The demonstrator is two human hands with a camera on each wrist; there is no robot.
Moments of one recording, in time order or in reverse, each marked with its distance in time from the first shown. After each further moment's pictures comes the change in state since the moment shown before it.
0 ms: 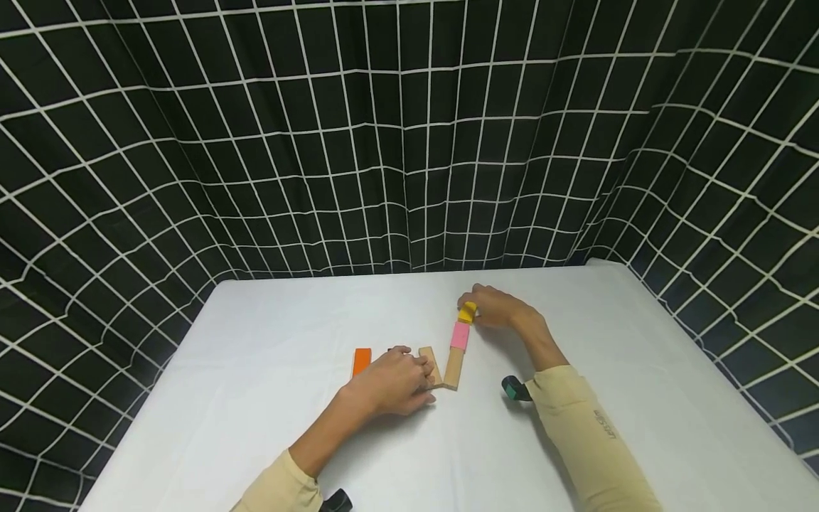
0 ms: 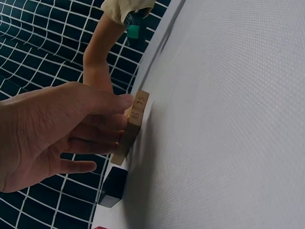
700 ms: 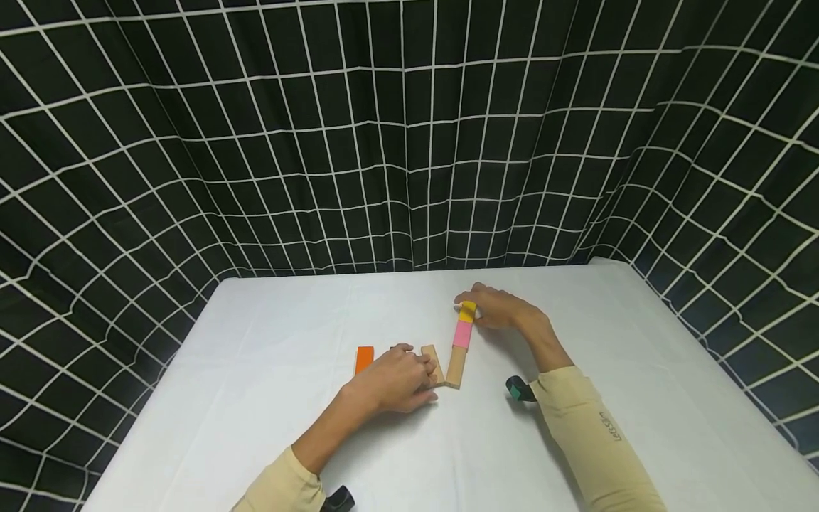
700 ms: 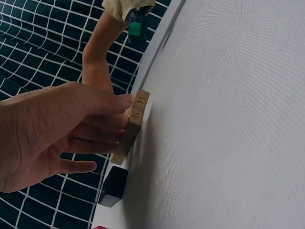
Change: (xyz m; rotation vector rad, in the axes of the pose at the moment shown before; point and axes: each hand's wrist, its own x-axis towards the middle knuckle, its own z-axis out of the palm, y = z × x) left_hand -0.001 -0.003 -0.002 -0.036 0.012 0.003; right_hand -0.003 -0.008 -0.002 0.042 0.002 -0.031
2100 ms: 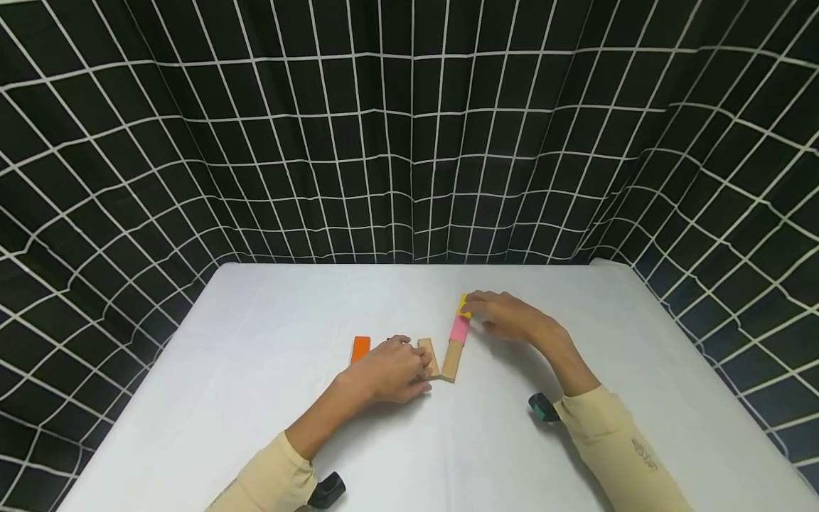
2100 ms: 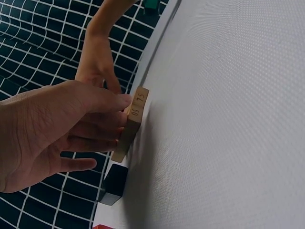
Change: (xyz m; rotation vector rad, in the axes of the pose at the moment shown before) left_hand 0.000 -0.003 -0.001 0.020 -0.008 0.021; right_hand -0.043 -0.009 -0.006 -0.095 0.117 -0.244
